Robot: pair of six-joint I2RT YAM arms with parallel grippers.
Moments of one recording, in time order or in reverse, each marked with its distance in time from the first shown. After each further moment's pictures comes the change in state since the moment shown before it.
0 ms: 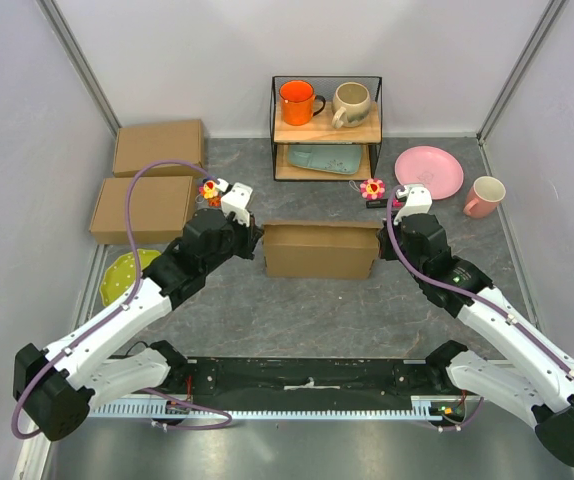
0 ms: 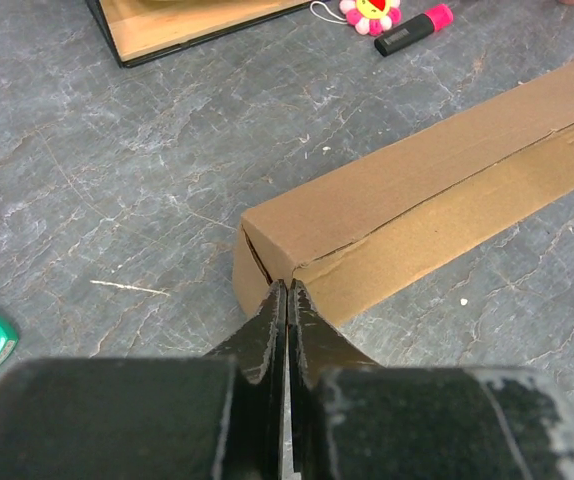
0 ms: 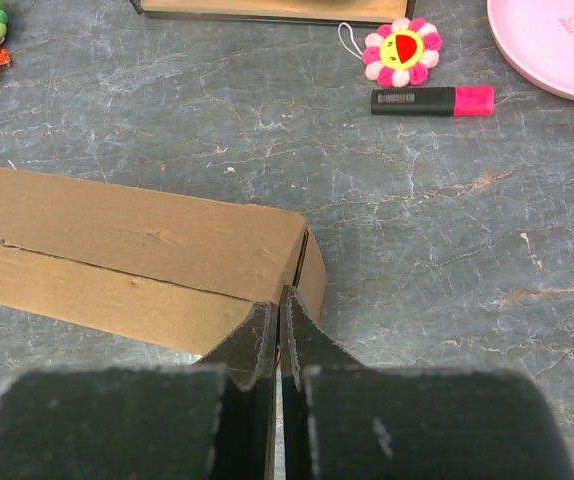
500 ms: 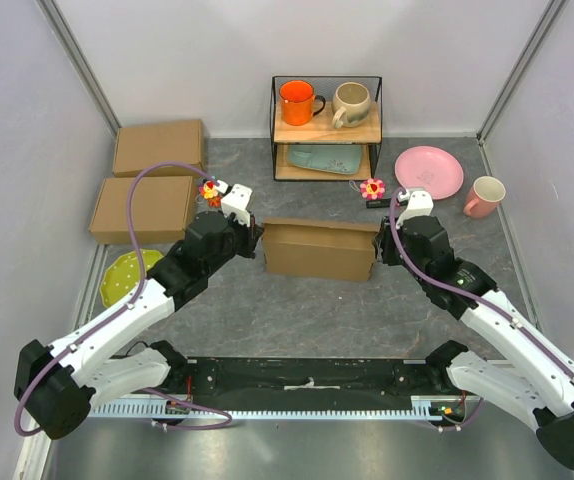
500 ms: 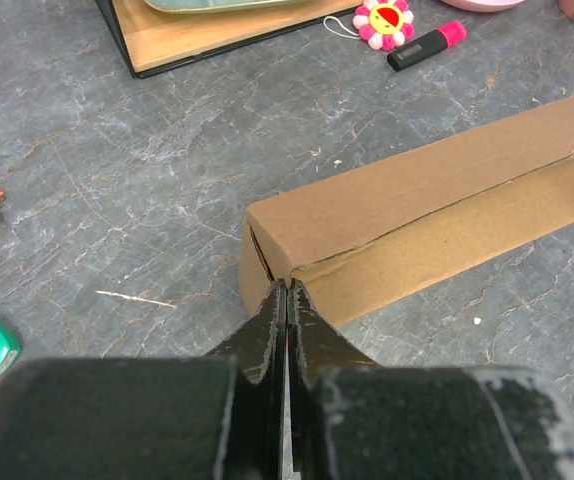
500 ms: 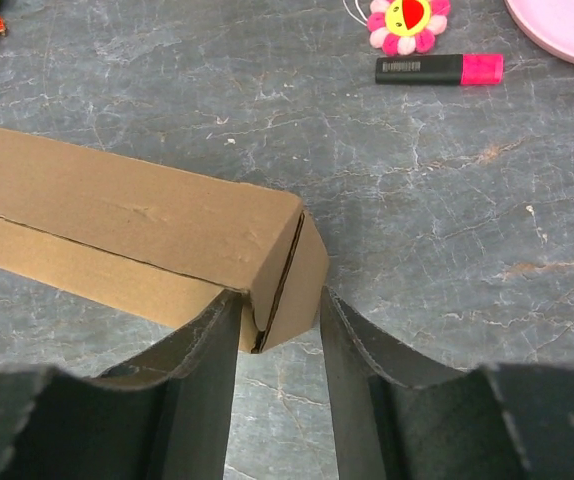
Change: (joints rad) left arm 0.000 0.014 -0.045 0.085 -0.029 0.003; right arm 0.000 -0.023 0.003 -0.068 -0.014 0.018
